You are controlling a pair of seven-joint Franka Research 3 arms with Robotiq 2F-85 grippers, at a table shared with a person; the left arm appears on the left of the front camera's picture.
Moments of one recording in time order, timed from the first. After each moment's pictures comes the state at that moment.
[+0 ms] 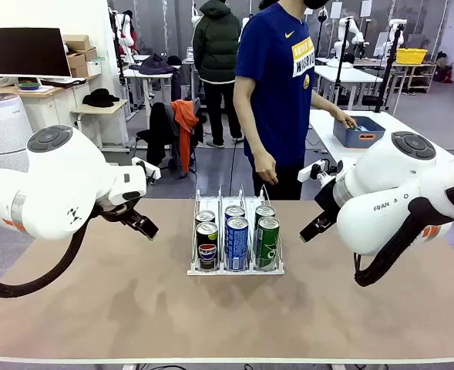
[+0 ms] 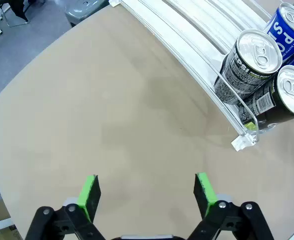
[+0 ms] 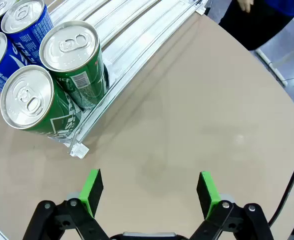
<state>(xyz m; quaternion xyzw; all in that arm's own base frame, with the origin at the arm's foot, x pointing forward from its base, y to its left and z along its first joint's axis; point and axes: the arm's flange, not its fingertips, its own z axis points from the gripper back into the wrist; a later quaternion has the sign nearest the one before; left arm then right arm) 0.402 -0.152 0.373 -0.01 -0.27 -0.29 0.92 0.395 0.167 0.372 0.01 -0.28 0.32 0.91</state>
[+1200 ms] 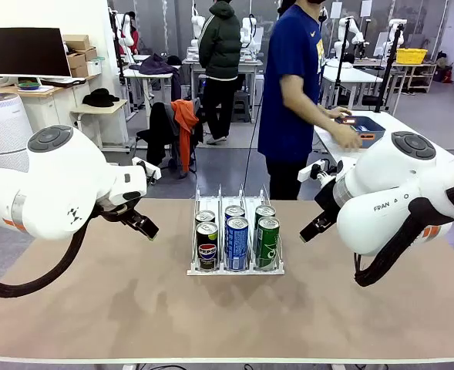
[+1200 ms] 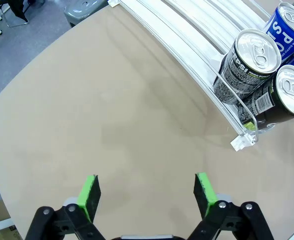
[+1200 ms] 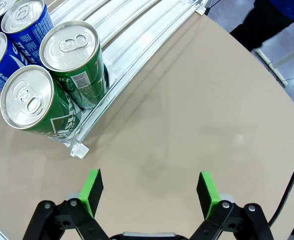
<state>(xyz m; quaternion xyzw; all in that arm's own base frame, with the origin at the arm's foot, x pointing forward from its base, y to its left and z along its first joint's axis) 0.402 -0.153 0.373 -0.01 -0.27 -0.30 0.92 0.394 0.167 0.372 0.01 -0.28 0.32 0.91</state>
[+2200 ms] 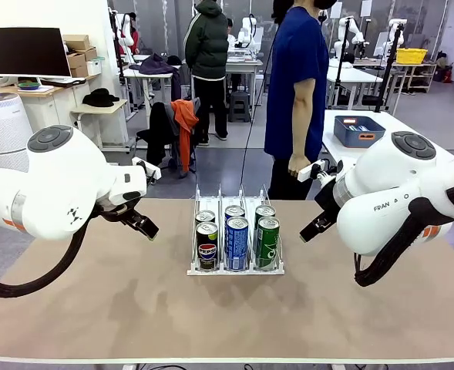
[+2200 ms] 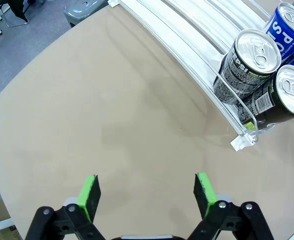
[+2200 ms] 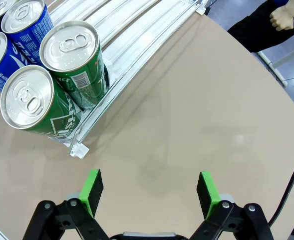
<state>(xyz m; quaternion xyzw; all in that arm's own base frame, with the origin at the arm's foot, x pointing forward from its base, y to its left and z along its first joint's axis) 0.402 -0.153 0.373 -0.01 -0.27 -0.30 0.92 0.394 0.167 0.372 0.01 -0.28 0.32 0.91</state>
